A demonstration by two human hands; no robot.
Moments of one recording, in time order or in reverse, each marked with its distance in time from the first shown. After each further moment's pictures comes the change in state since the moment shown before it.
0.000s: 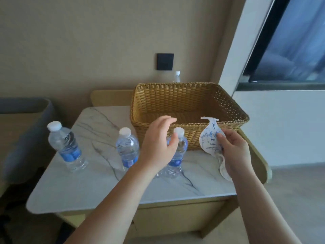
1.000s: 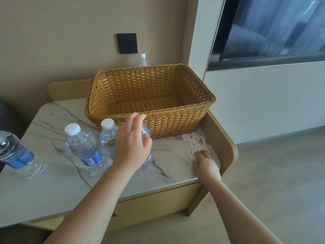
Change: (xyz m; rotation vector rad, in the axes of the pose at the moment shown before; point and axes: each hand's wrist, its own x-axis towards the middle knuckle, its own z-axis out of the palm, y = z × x) left_hand -0.008 -0.005 0.065 0.291 -0.104 0.013; right_hand 0.010 0.150 -0.082 -1.176 -0.214 -0.041
